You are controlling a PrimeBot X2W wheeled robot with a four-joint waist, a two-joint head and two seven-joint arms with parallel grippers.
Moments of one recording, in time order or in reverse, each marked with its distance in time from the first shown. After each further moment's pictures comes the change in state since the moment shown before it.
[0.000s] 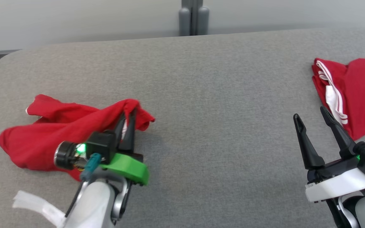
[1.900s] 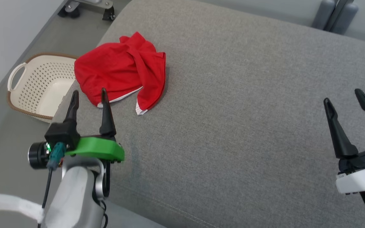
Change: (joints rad) left arm -0.076 -0.037 0.140 0.130 -0.078 0.104 -0.121; right arm 0.025 -0.065 -0.121 -0.199 -0.027 0.000 0.156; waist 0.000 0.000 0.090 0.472
